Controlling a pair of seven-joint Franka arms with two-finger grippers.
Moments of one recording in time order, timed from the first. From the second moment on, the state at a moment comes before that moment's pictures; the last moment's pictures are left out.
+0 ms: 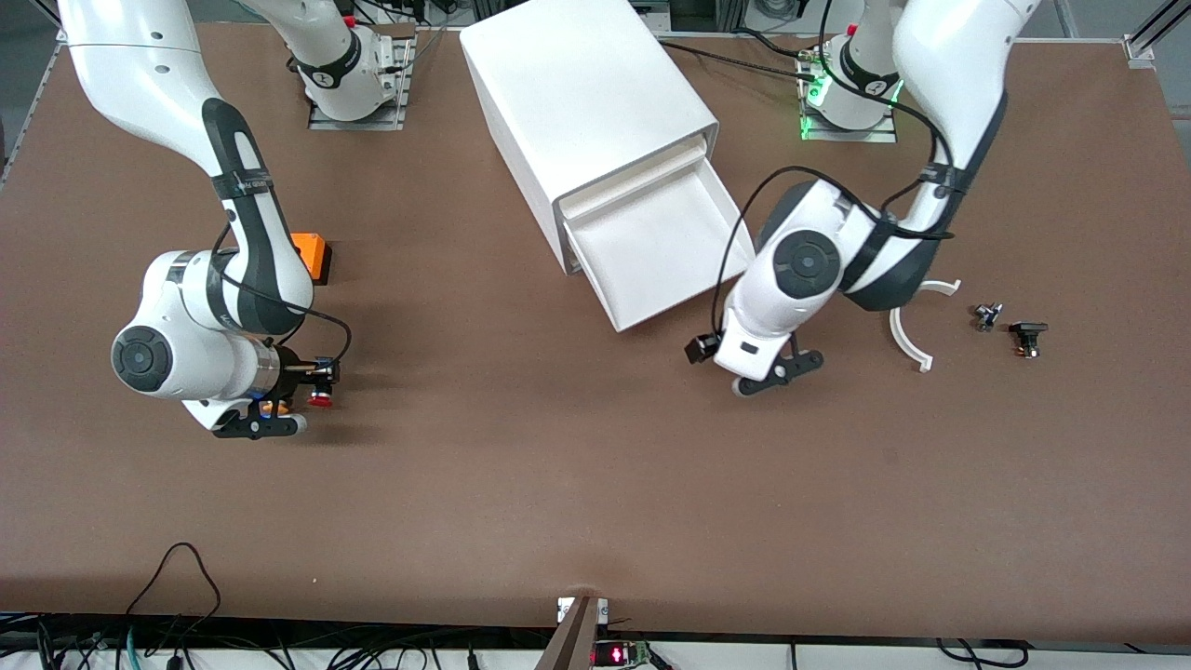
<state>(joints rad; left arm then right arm) -0.17 0.54 -0.40 -1.69 0.13 2.15 -1.04 0.21 0.62 -0.14 -1.63 0.18 2.07 -0.04</state>
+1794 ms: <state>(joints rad) -0.31 0.53 -0.56 -1.76 -0.03 2.01 -1.11 0.18 0.47 -0.19 -1.61 0.18 1.95 -0.05</state>
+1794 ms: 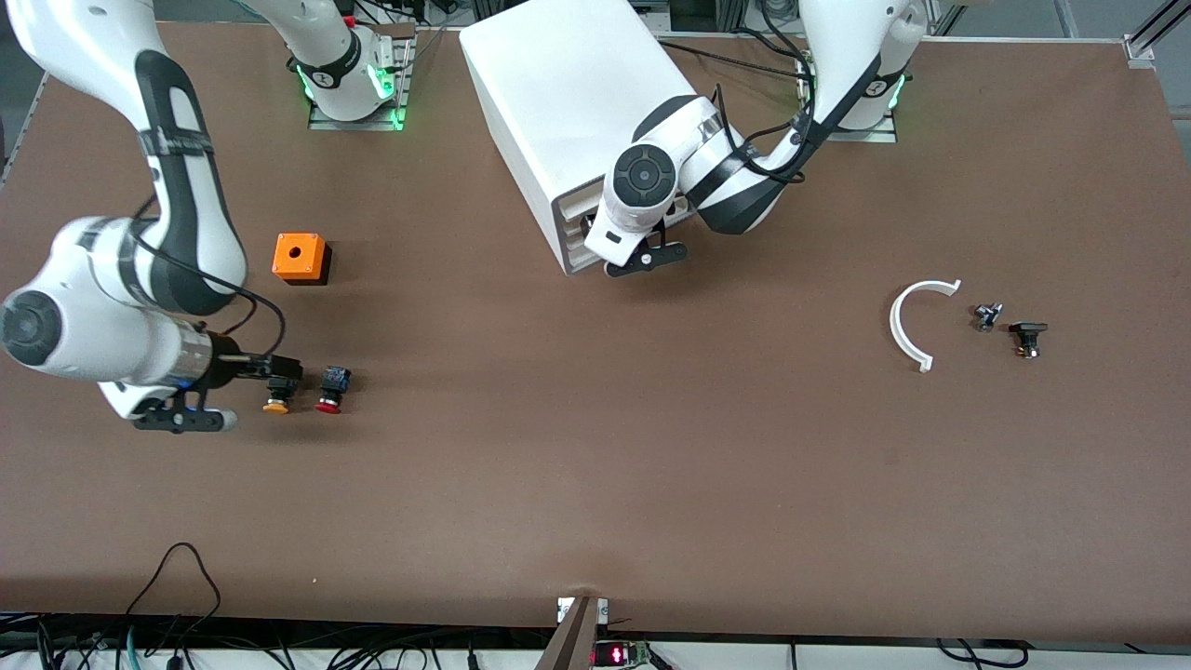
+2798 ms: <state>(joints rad) -0.15 0.46 -0.55 -1.57 0.02 1.73 -0.86 0.23 0.04 -0.17 -1.61 -0.02 1.62 0.12</state>
